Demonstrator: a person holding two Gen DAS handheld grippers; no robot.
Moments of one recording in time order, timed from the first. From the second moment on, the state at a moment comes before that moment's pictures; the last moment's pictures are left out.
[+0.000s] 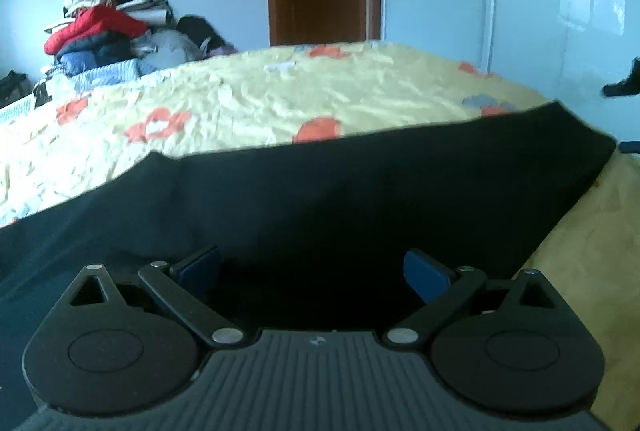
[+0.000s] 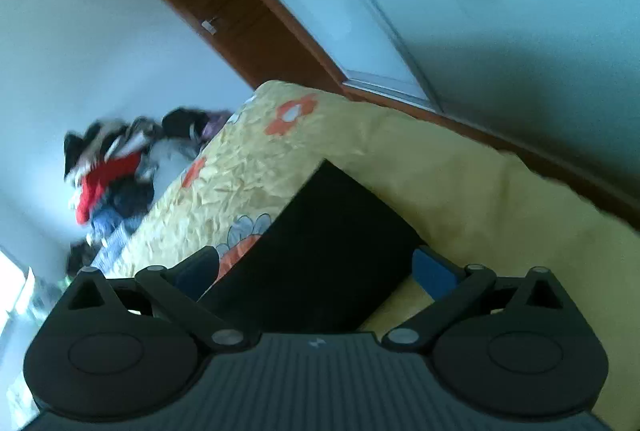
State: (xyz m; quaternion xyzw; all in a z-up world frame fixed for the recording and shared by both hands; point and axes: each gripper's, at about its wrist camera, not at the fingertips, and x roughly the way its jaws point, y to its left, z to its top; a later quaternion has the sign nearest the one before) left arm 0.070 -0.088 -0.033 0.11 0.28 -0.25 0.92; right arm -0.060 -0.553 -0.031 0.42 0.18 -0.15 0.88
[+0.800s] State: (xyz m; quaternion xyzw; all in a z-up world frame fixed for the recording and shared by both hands) left arm 0.070 -0.079 -0.035 0.09 0.29 -0.24 0.92; right arm -0.040 -0.562 -0.080 0.50 0.13 -0.14 0.84
